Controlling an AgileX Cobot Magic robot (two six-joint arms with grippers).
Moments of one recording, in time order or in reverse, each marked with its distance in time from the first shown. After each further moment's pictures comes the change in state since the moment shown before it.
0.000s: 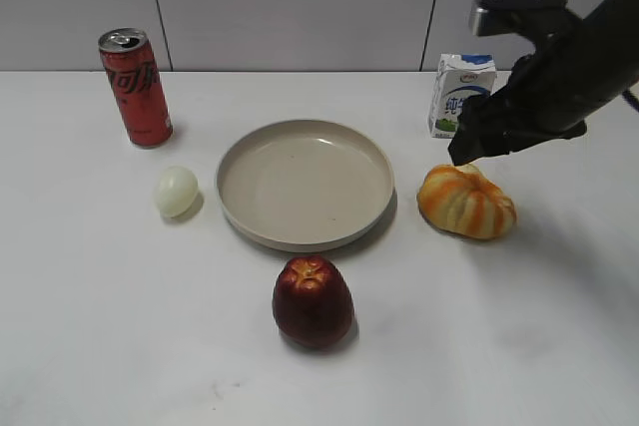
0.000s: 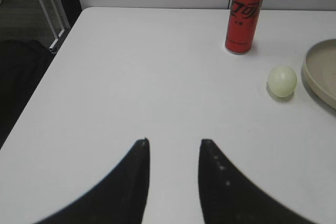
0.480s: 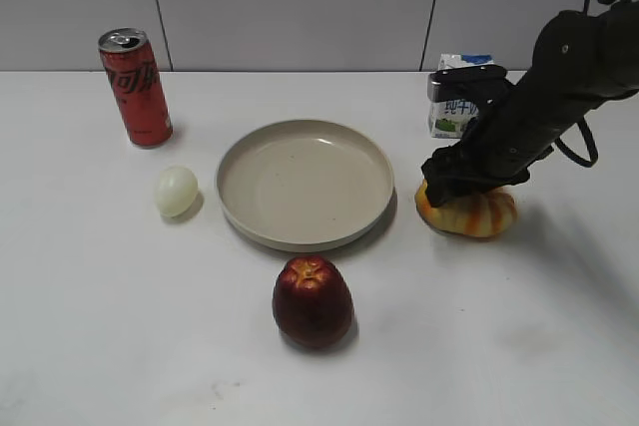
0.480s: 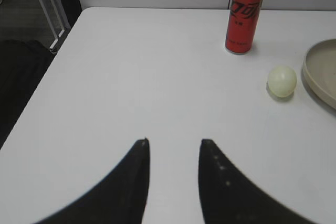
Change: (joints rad) left arm 0.000 0.000 0.000 0.000 0.000 0.000; right arm 0.001 0.268 -0.061 -0.003 -0.106 -0.001
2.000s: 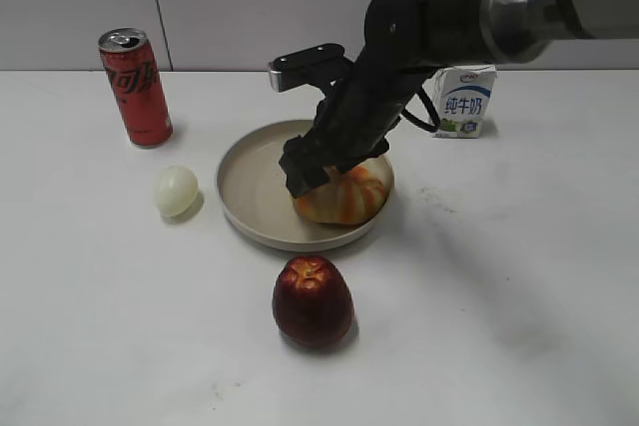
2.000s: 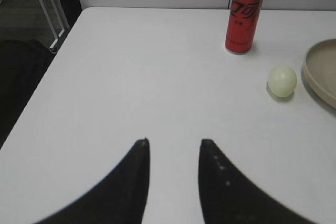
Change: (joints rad) left arm 0.000 0.000 0.000 0.000 0.000 0.000; right arm 0.302 0.172 -0.383 0.008 0.161 -0.009
